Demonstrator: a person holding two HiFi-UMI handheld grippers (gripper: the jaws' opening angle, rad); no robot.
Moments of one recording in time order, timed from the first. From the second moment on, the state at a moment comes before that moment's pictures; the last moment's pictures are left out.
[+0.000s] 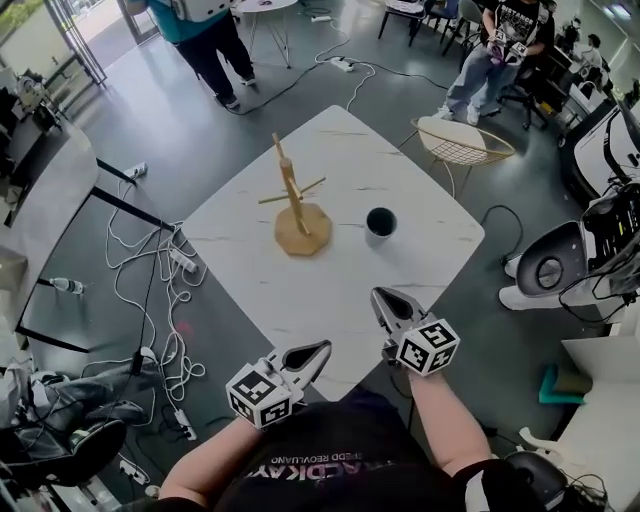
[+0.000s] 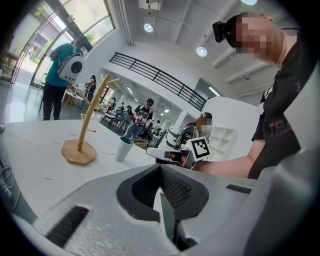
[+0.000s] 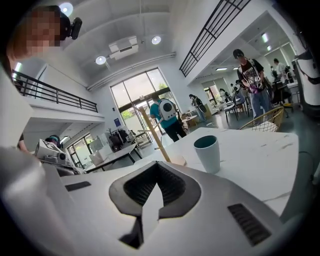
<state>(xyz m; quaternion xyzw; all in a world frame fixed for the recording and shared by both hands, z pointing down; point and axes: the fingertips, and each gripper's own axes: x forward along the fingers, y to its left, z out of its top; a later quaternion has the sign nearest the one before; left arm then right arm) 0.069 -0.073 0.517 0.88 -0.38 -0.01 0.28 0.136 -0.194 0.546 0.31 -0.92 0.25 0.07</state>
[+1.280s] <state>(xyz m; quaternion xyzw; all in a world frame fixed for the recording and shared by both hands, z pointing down) 0.086 -0.116 0.526 0.84 -0.44 -0.01 0.30 0.162 -0.298 0.617 0.31 -0.91 0.22 0.16</state>
